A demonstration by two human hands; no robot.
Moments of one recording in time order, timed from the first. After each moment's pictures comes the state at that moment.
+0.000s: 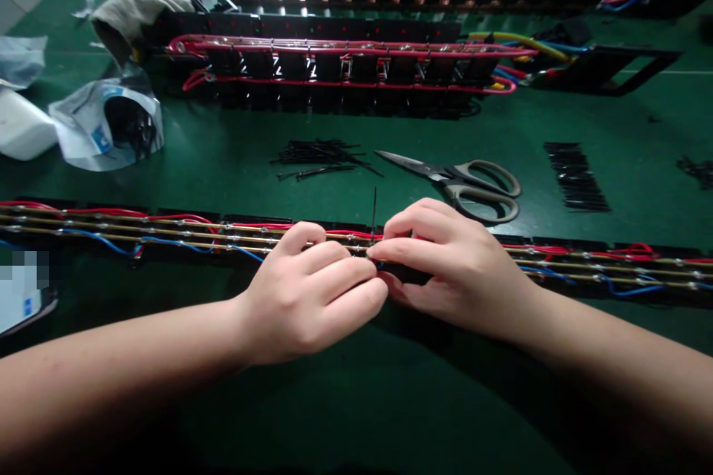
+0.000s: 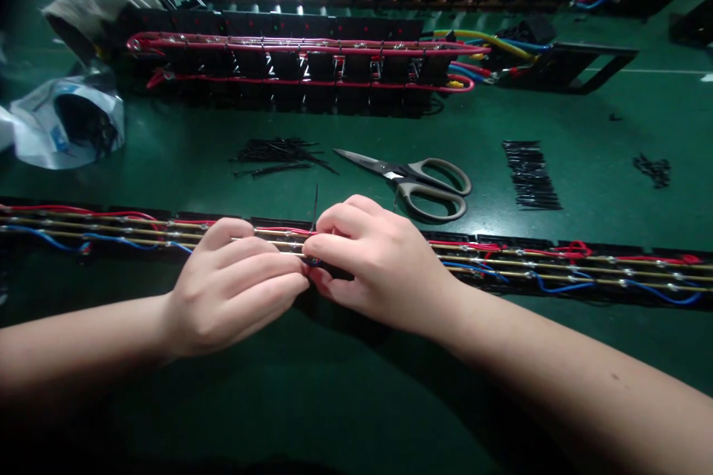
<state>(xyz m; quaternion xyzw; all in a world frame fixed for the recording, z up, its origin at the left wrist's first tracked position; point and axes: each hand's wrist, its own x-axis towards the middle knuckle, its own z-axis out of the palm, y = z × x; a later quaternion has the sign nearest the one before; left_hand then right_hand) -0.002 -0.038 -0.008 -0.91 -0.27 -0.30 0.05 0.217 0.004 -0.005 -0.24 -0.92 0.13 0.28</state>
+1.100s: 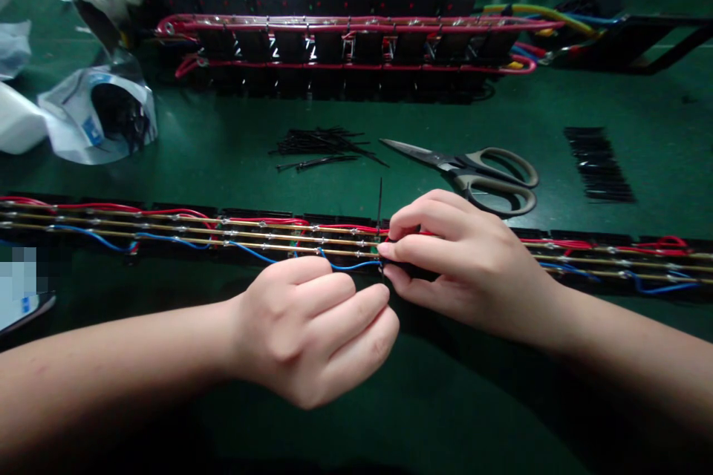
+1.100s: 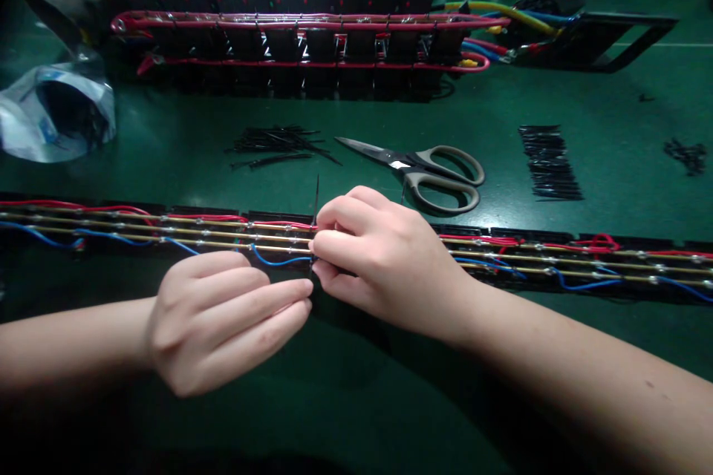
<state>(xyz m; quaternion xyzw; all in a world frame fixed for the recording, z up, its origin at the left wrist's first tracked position) -0.007 -0.045 -0.003 -0.94 -0.18 -0.29 0.06 0.217 0.004 -0.007 -0.24 -0.93 0.12 0.26</state>
